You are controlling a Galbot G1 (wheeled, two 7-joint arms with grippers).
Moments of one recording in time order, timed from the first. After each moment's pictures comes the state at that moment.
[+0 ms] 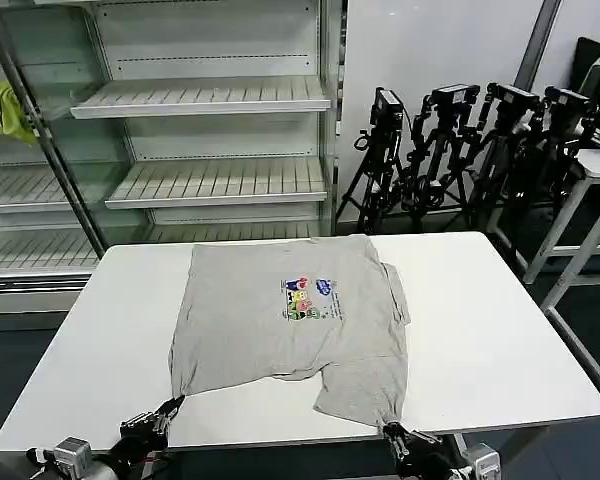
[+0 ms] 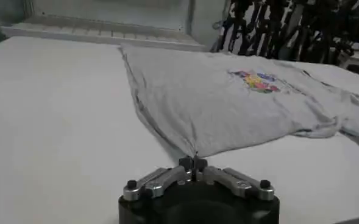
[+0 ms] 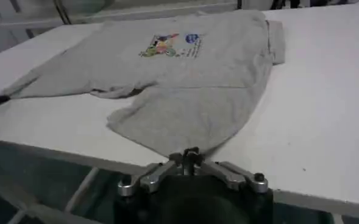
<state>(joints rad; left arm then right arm) 1.76 -0.98 -0.69 -2.13 -0.67 0.46 0.07 -1.70 0.77 0.36 2.34 0.77 -0.51 0.27</state>
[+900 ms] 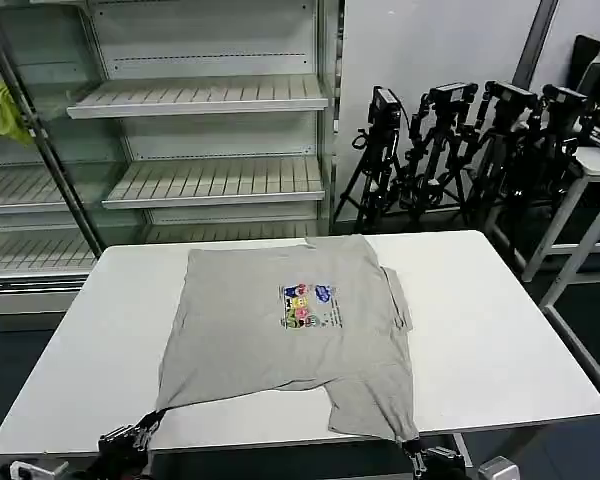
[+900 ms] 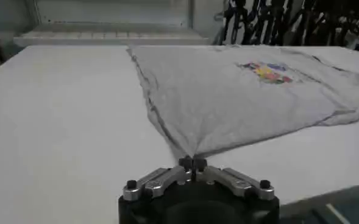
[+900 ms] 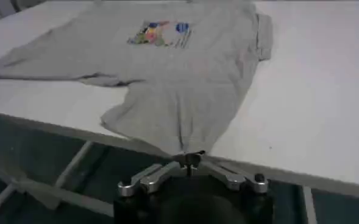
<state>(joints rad) 1.95 -0.94 -0.82 -2.21 -0.67 0.42 0.07 -1.95 0.65 0.60 2.52 0.85 -0.49 0.33</state>
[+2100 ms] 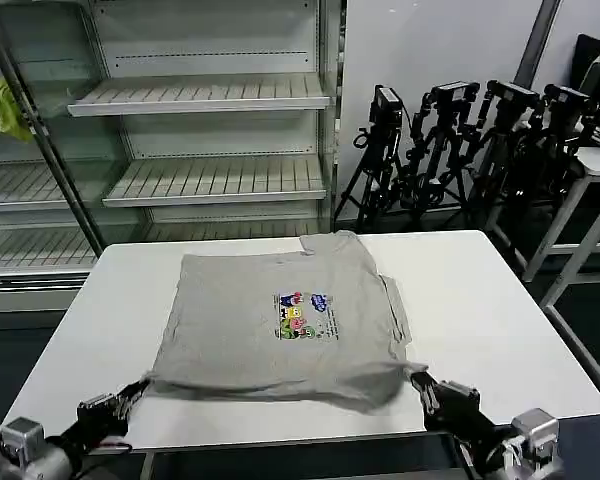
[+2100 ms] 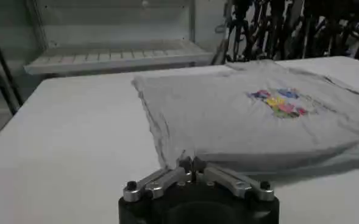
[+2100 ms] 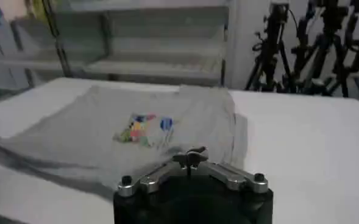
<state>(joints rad) 1.75 -0.83 -0.87 -2.18 -0.77 0.43 0.07 -1.59 0.55 0.58 2.42 0.97 -0.38 0.32</state>
